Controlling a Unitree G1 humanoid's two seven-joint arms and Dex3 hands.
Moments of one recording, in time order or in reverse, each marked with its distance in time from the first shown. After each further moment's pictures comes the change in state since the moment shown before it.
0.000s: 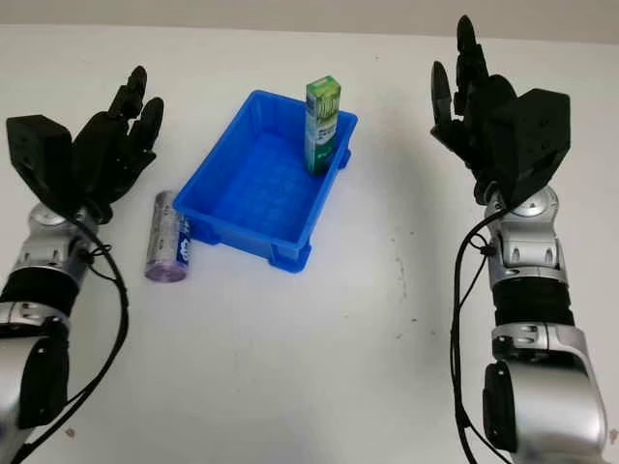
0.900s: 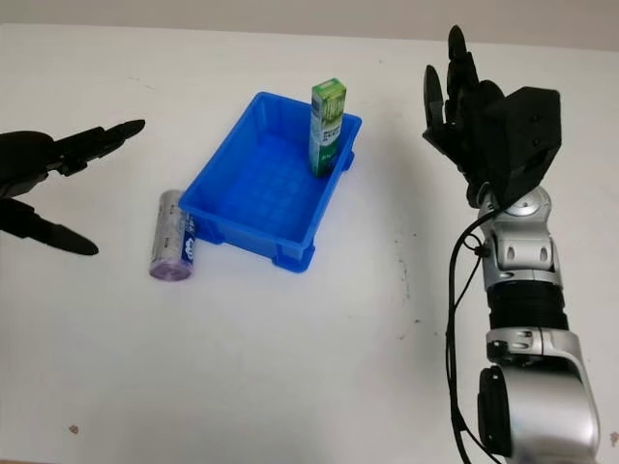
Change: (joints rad) left arm 0.325 0.459 -0.082 -0.600 0.103 0.136 -0.479; right arm 0.005 0.023 0.002 -0.039 0.002 0.078 0.006
